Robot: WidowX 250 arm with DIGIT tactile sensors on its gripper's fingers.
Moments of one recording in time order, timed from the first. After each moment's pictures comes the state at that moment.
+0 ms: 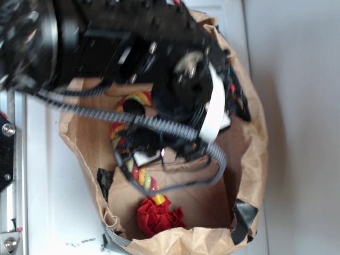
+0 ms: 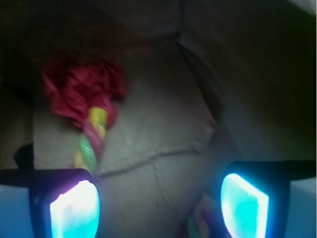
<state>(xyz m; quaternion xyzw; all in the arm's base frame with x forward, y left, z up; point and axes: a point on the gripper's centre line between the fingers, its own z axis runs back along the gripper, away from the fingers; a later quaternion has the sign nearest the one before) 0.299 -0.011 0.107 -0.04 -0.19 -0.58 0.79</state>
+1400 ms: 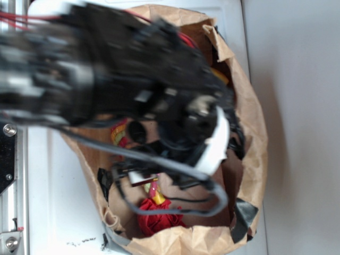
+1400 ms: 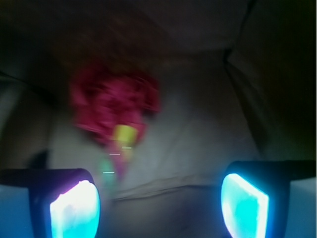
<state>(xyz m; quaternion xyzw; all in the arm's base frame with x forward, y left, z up) 0.303 -0.038 0.081 -0.07 -0.17 -0.65 0.74</state>
